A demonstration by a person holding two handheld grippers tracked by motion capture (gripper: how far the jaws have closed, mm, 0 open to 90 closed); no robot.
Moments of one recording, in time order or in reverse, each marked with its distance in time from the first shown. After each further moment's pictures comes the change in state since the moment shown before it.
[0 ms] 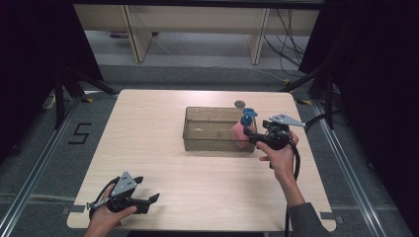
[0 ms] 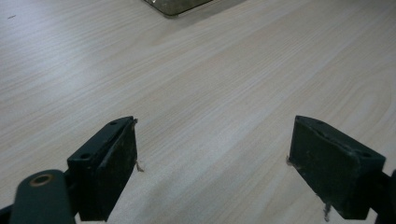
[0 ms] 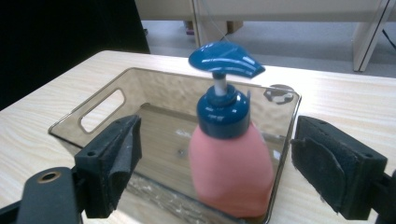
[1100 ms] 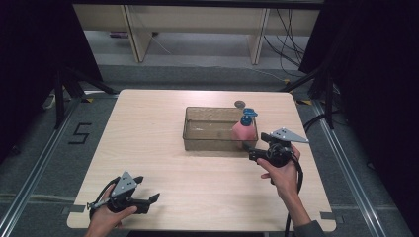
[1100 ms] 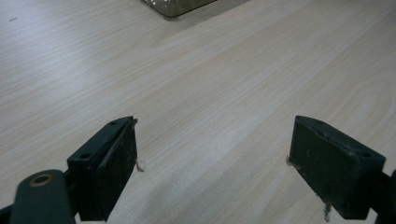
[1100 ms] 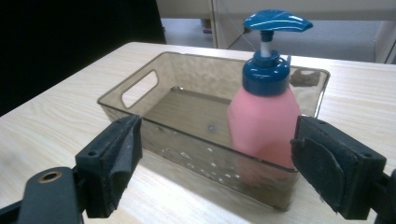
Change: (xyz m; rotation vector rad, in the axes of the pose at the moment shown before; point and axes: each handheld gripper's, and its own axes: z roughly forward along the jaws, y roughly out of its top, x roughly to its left) left arm -0.001 0.001 -0.001 -0.001 0.008 0.003; right arm 0.025 -0.025 -0.033 0.000 0.075 0.011
